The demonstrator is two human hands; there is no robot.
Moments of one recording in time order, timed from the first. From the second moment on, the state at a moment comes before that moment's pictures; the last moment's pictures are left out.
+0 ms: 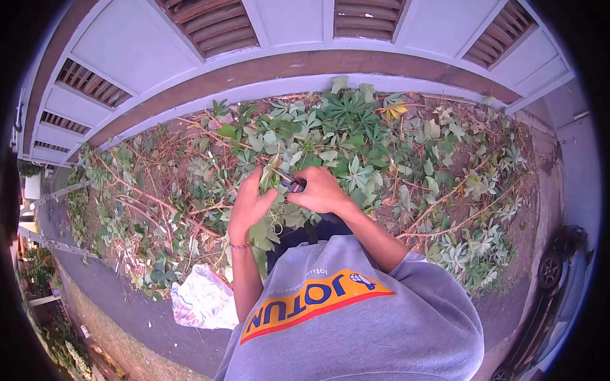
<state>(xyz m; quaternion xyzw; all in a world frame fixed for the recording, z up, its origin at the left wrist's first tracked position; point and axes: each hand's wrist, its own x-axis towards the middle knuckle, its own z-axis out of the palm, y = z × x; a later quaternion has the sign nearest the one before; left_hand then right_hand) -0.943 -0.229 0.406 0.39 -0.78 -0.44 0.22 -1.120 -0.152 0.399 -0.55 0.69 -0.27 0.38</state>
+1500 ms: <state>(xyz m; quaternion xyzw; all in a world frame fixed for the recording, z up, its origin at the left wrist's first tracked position) -0.893 -0.255 0.399 0.52 -0.62 -0.56 0.20 -1.160 -0.121 0.356 -0.50 0.69 -0.31 0.42</state>
